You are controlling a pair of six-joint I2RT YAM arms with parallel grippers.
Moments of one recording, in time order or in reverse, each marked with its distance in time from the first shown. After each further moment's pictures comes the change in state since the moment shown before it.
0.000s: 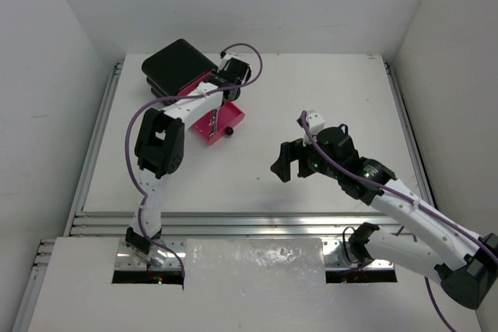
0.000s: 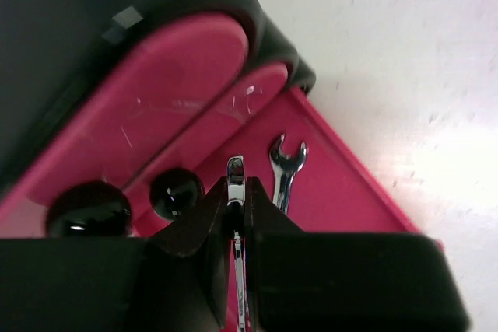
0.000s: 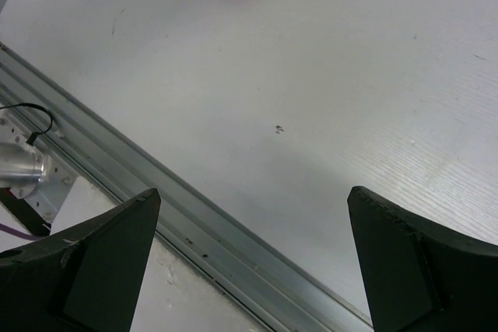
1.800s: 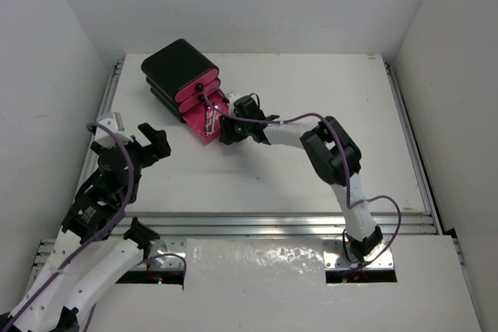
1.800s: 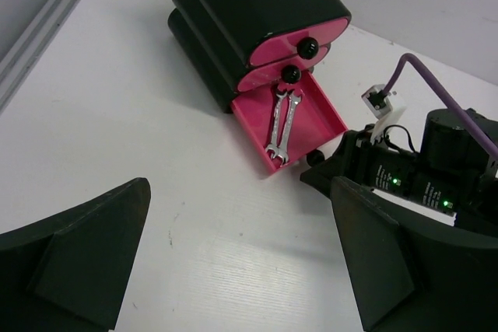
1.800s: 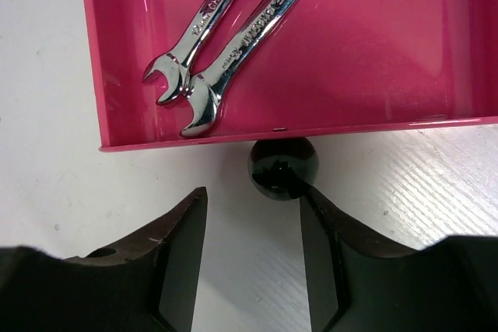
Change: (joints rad) left arm -0.009 -1.680 -1.038 -0.088 0.073 -0.267; right arm -0.024 1.302 0.697 0.465 -0.132 -0.121
